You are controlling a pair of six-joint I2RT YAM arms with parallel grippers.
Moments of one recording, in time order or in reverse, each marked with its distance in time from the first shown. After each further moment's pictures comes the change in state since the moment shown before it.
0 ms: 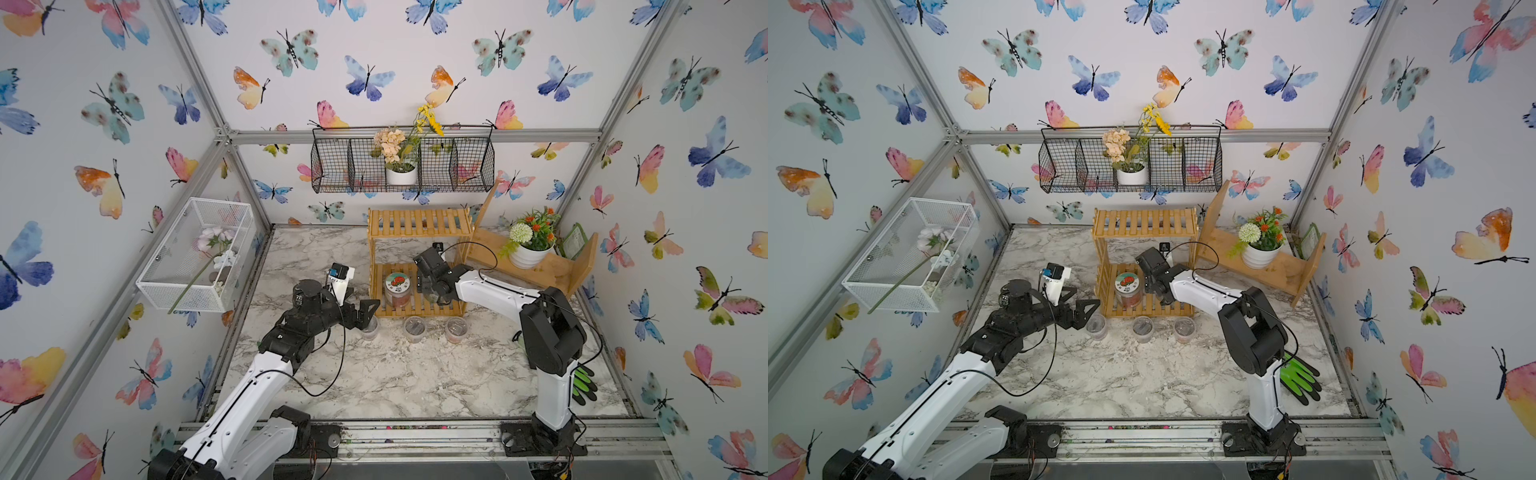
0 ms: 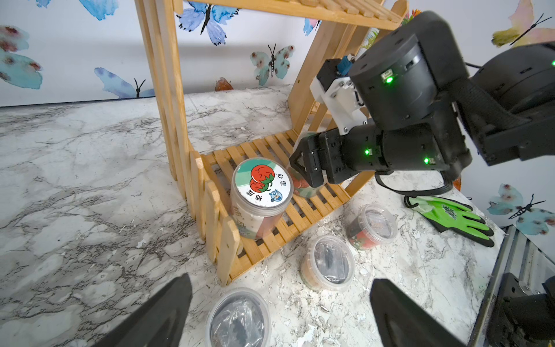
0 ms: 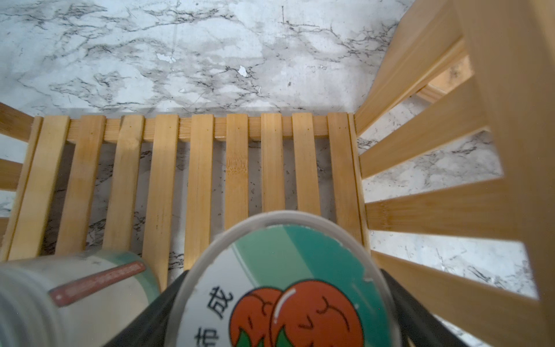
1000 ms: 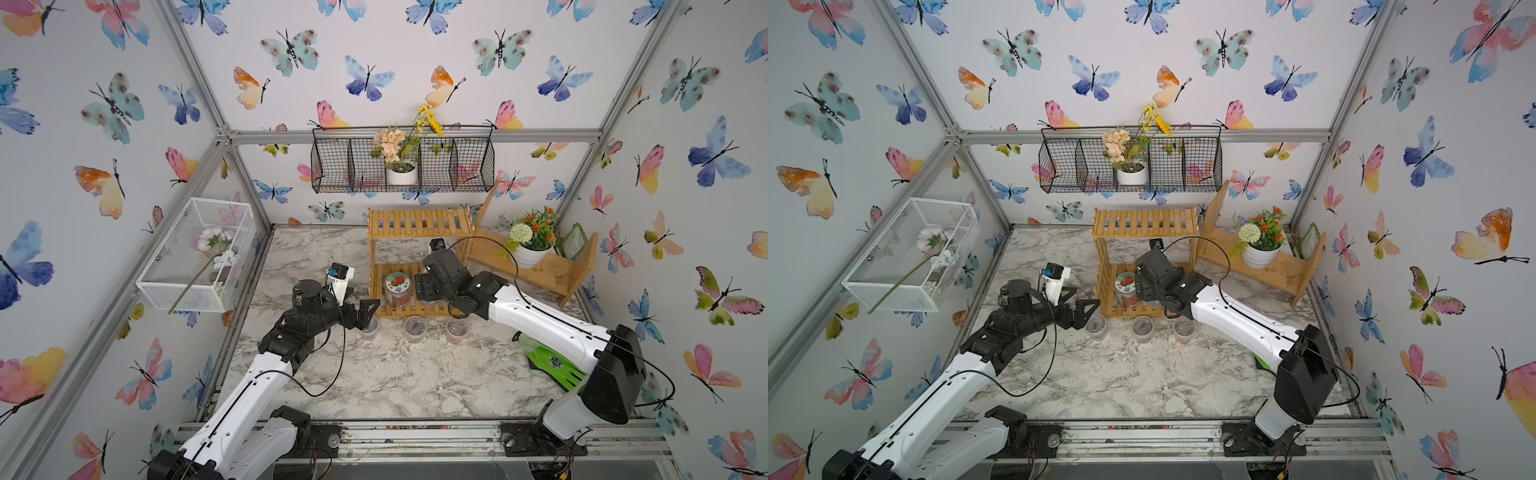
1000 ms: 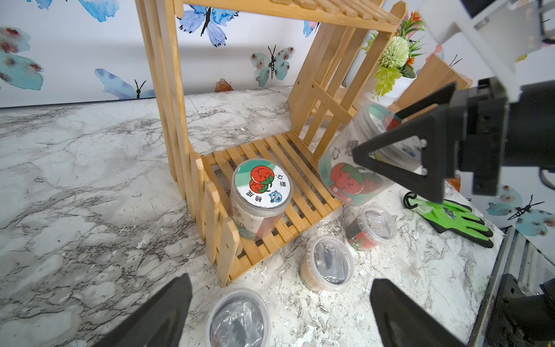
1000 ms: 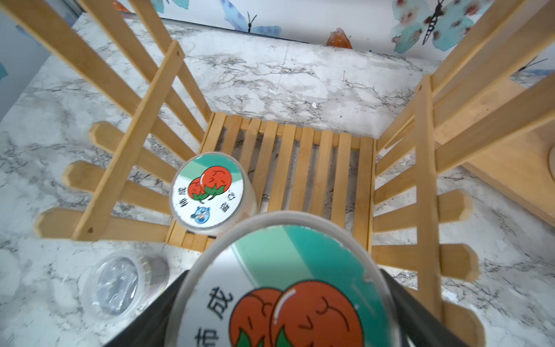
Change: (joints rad) left arm 0.000 -0.002 0.000 0.001 0.000 -0.003; right arm 0.157 -0.392 -0.090 -0.119 -0.072 -0.093
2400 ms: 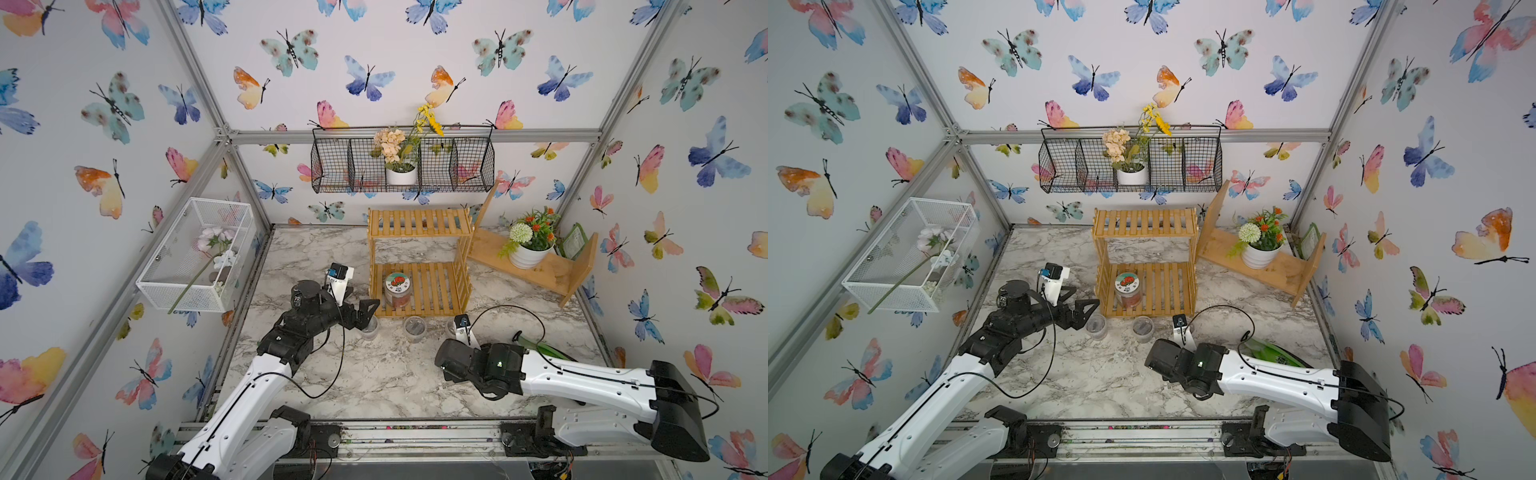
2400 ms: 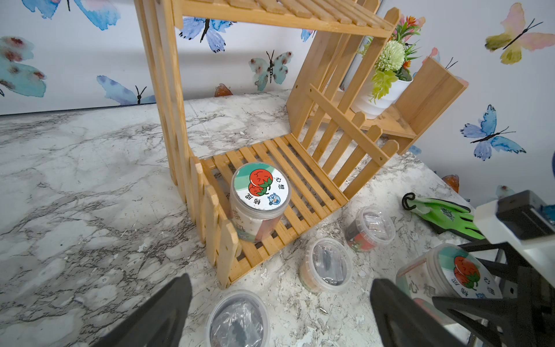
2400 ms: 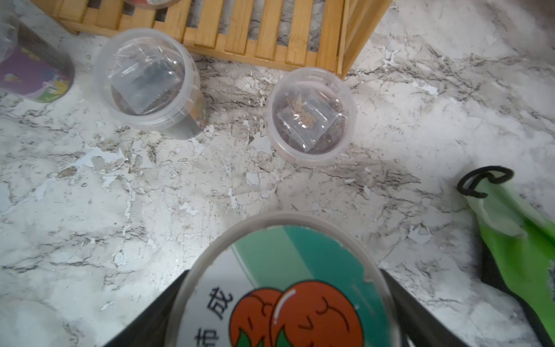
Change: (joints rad) left arm -0.001 -0.015 0.000 0.000 0.000 0.004; right arm 0.347 -0.337 -0.553 -0.231 0.148 0.488
